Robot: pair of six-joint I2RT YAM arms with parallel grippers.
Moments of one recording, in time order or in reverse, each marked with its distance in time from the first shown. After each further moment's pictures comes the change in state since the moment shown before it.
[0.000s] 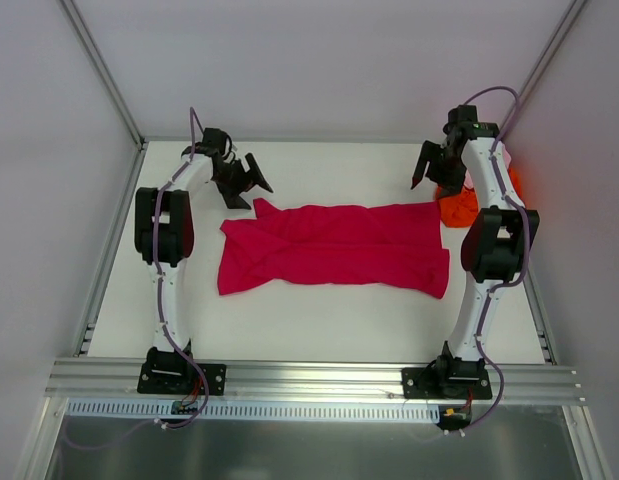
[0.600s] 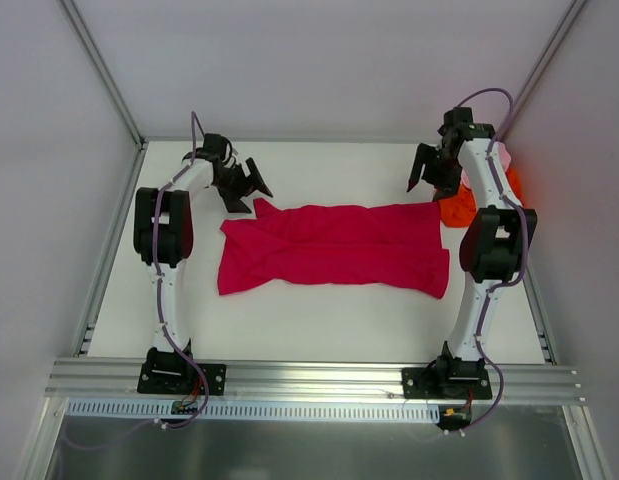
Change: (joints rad) left arm 0.000 -0.014 -0.072 0.043 -0.025 0.022; right arm 0.011 0.000 -0.019 -0.004 -0.020 -0.016
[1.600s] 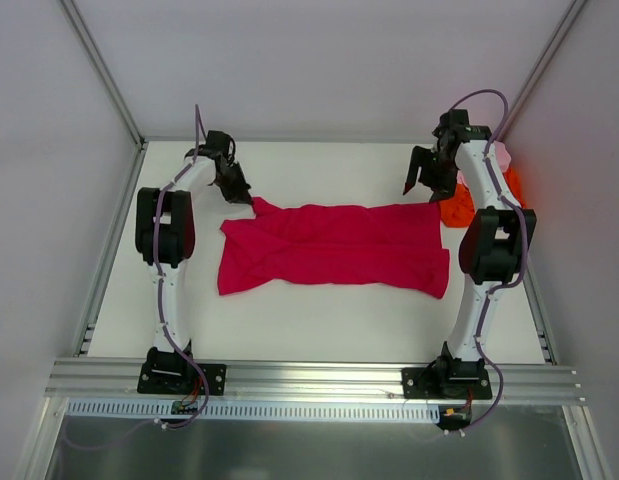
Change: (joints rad) left arm -0.015 0.003 0.027 -0.010 -0.166 0.048; right arm 0.023 -0.018 -0.034 0.009 -0.024 -0.029
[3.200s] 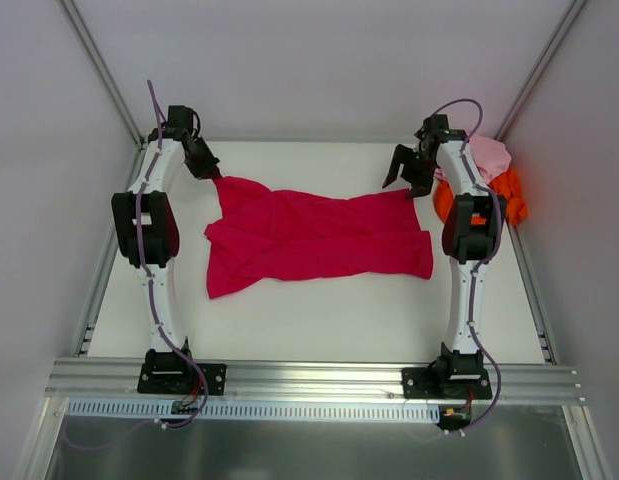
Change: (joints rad) left arm 0.144 -0.034 0.212 -0.138 -0.125 -0.021; right arm 0.013 0.326 0.238 0.097 -0.161 0.065
